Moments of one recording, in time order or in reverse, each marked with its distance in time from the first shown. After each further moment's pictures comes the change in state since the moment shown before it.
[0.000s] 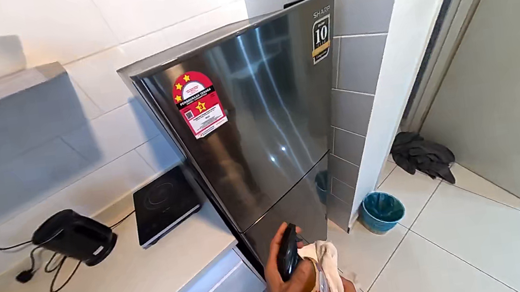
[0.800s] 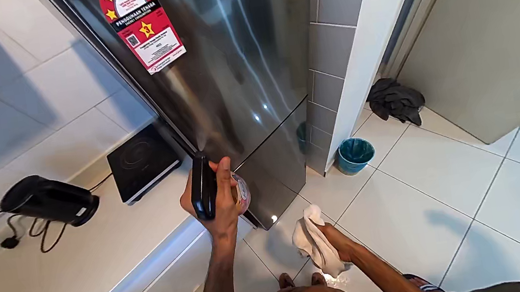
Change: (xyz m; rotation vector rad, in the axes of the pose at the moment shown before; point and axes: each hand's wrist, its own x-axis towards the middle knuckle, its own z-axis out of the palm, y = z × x) left_hand 0.044 0.049 -0.027 0.298 0.409 0.371; right_hand -0.006 -0.012 -0.109 -0.750 0.296 0.329
